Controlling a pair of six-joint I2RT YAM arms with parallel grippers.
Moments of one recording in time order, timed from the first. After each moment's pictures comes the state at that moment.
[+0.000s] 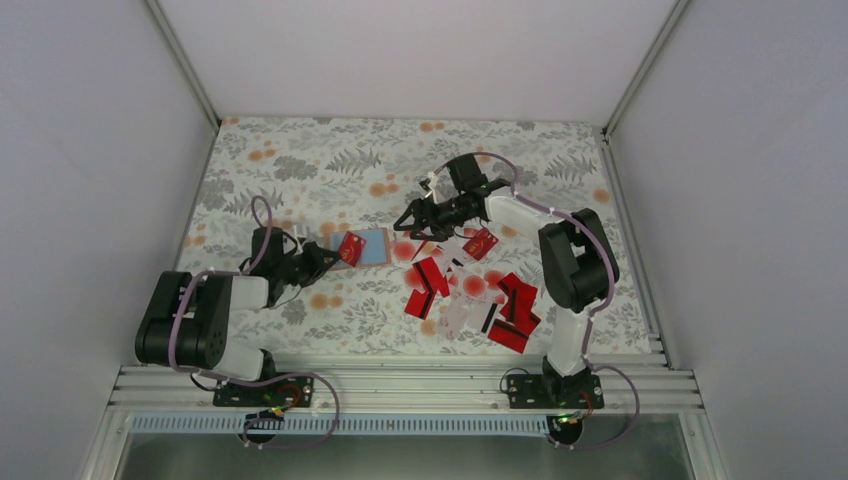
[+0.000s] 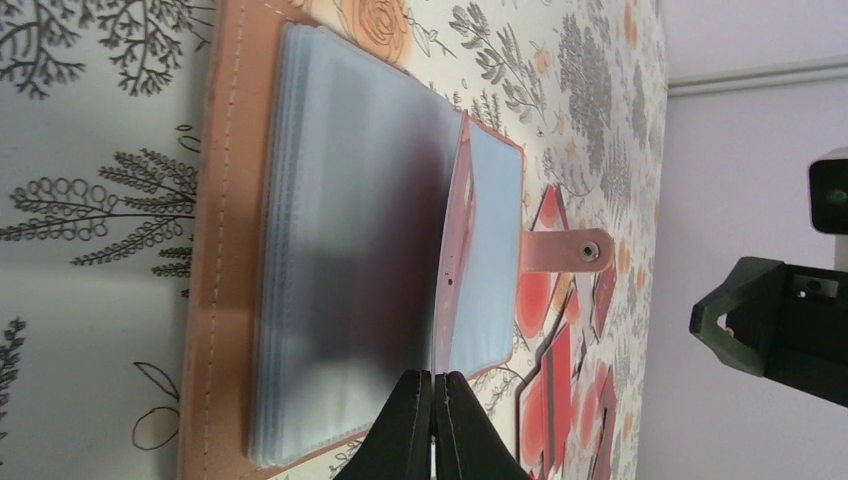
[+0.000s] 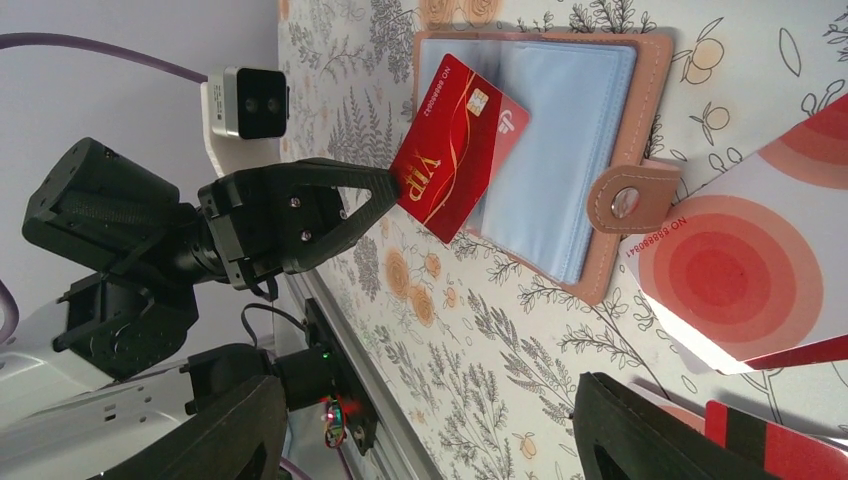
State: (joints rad) left arm -0.05 1.46 0.33 0.41 0.70 -0.84; right arm 0.48 1.93 1.33 -0.44 -0.93 0.51
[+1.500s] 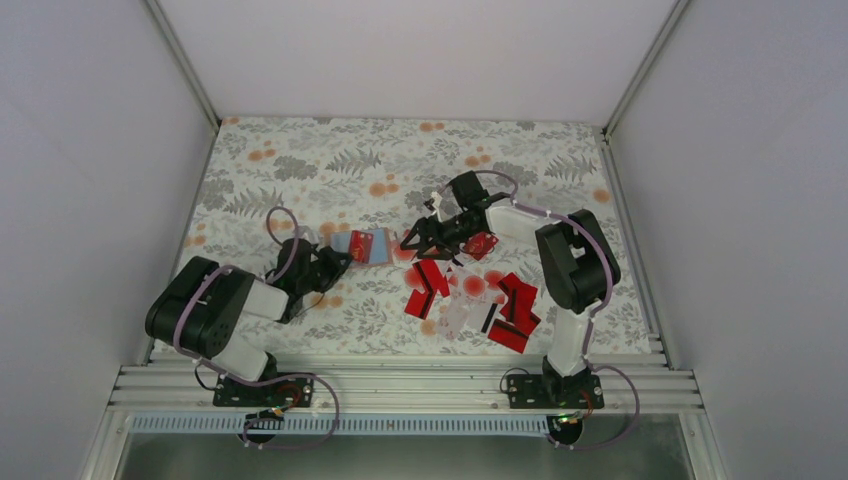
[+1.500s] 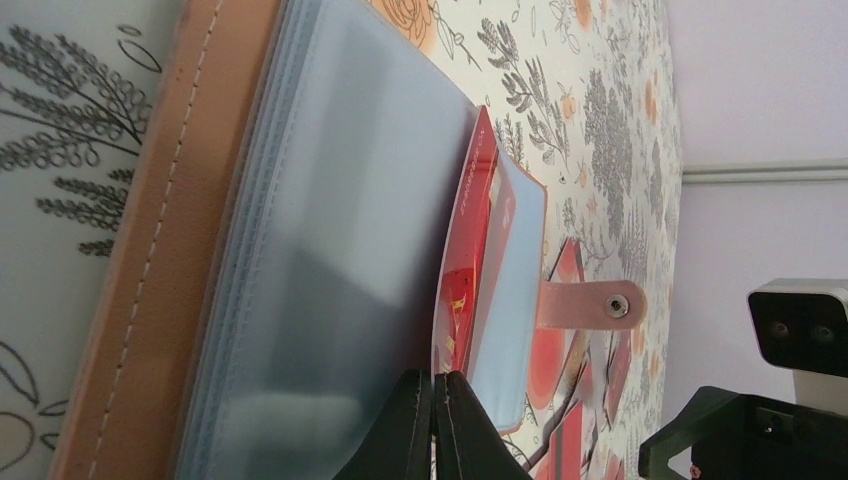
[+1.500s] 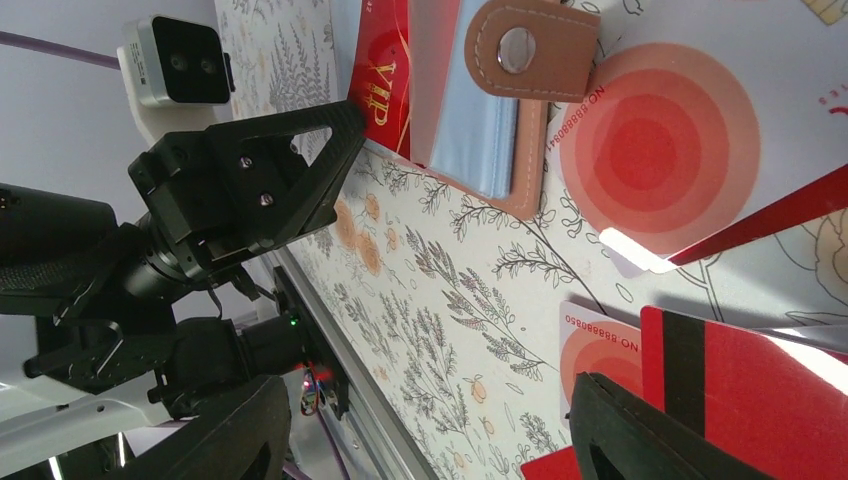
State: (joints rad) left arm -0.30 1.54 0.24 0.73 0.33 -1.13; right arm 0.48 1.92 1.20 -0.45 -0.93 0.49
